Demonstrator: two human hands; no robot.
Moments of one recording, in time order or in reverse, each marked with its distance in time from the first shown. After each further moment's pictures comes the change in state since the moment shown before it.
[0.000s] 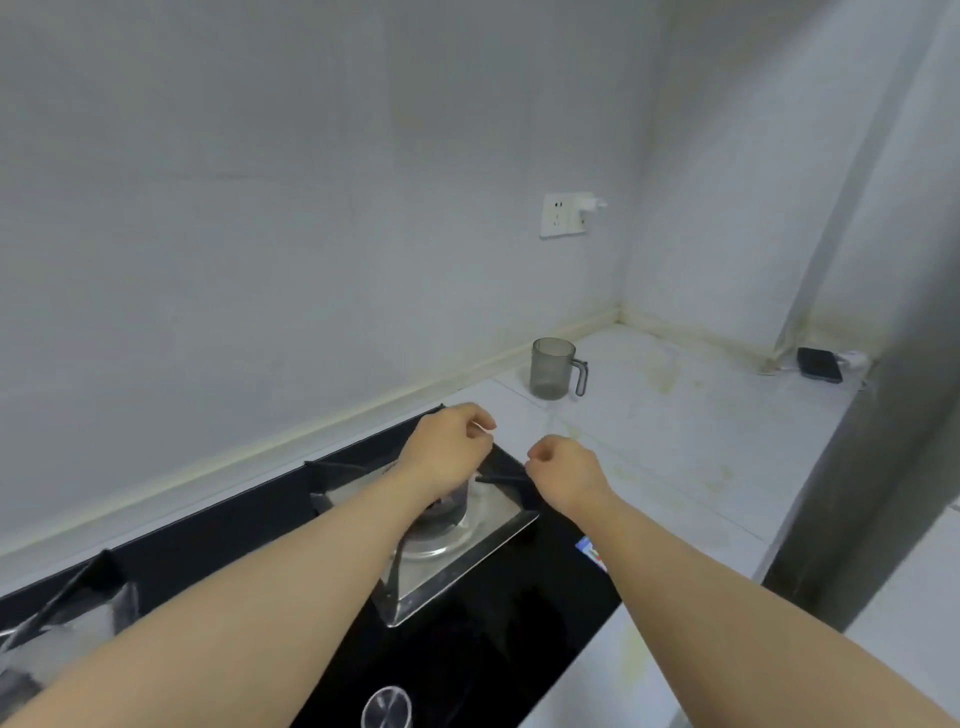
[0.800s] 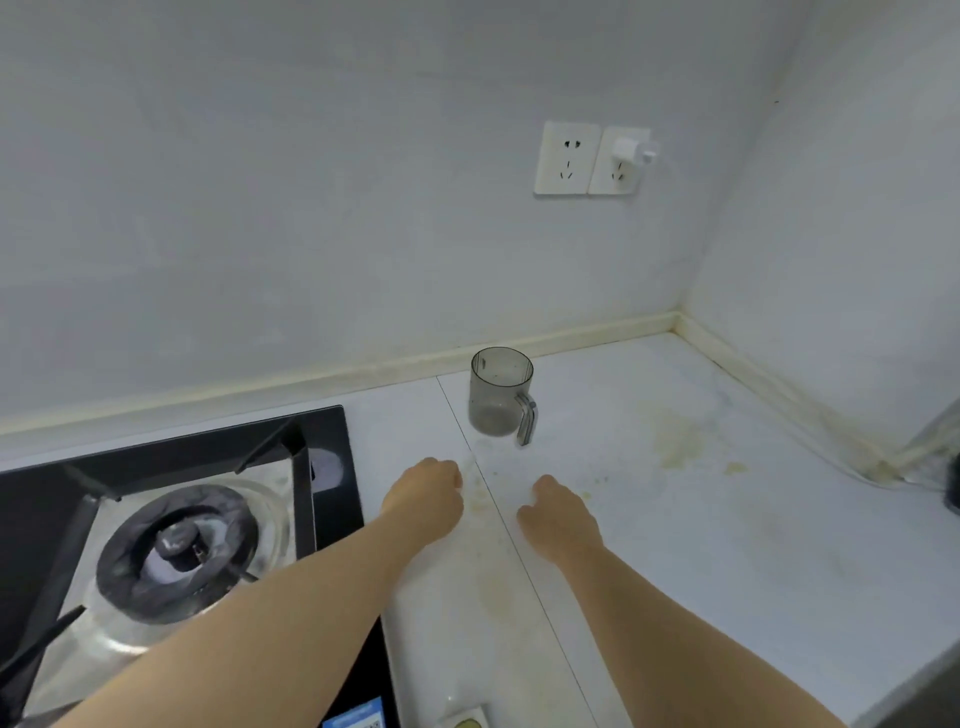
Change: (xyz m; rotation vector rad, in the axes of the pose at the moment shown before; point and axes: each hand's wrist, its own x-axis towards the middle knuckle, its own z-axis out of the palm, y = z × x) left_hand 0.220 0.020 0.206 0.360 -0.082 -0.517; right_hand 0.265 0.158 -0.080 -0.342 -0.402 -0.067
